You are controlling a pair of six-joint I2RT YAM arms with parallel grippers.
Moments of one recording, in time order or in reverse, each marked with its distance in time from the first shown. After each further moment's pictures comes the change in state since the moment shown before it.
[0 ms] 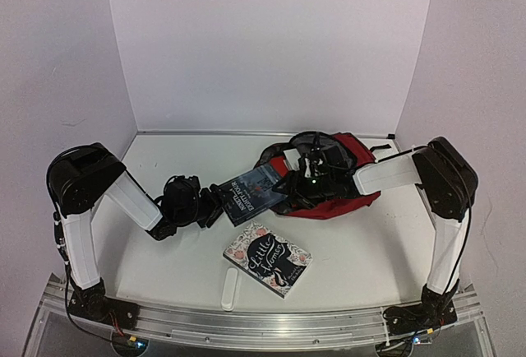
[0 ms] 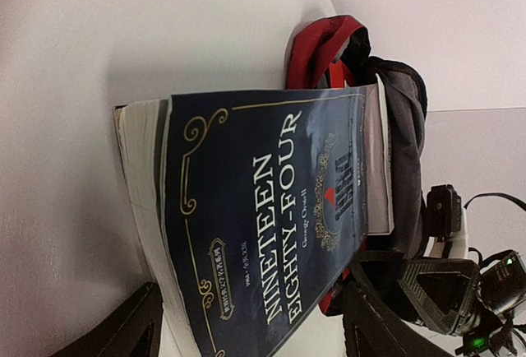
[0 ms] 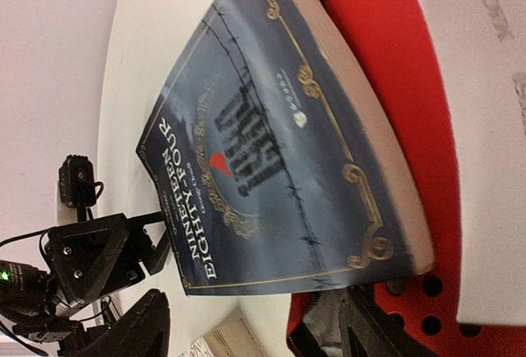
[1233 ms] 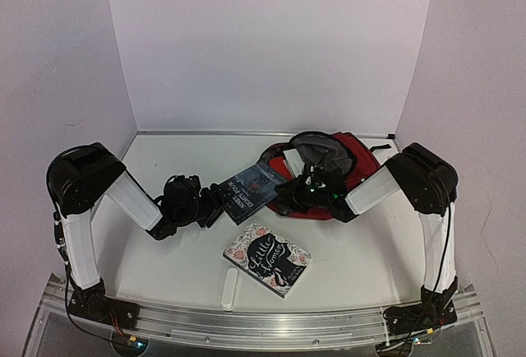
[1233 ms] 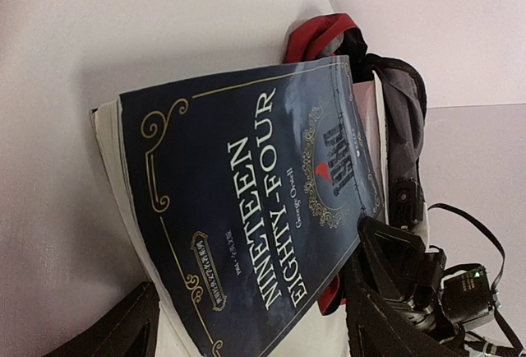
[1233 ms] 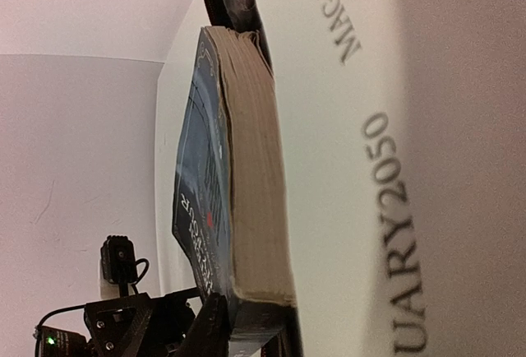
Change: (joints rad) left arm 0.001 0.000 0.002 0.002 0.010 0.007; right arm 0.009 0.157 -0.122 0.564 0.094 0.309
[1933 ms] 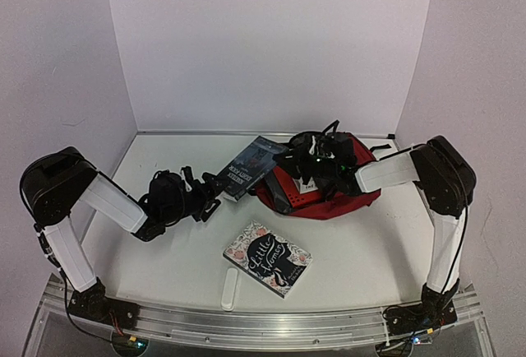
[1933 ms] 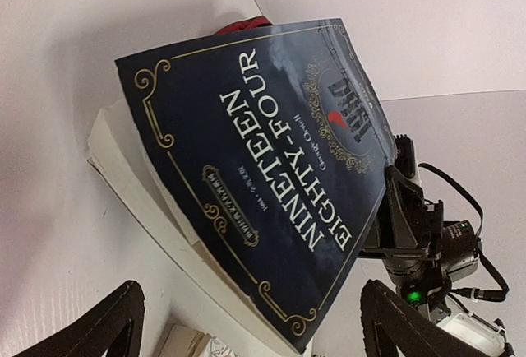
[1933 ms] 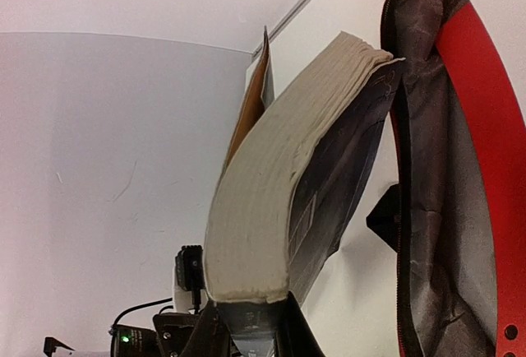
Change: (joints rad) left arm 0.000 -0.197 -0.101 0.052 0.031 -0.028; right arm -0.053 -0.130 0.133 -0.096 -0.182 0.032
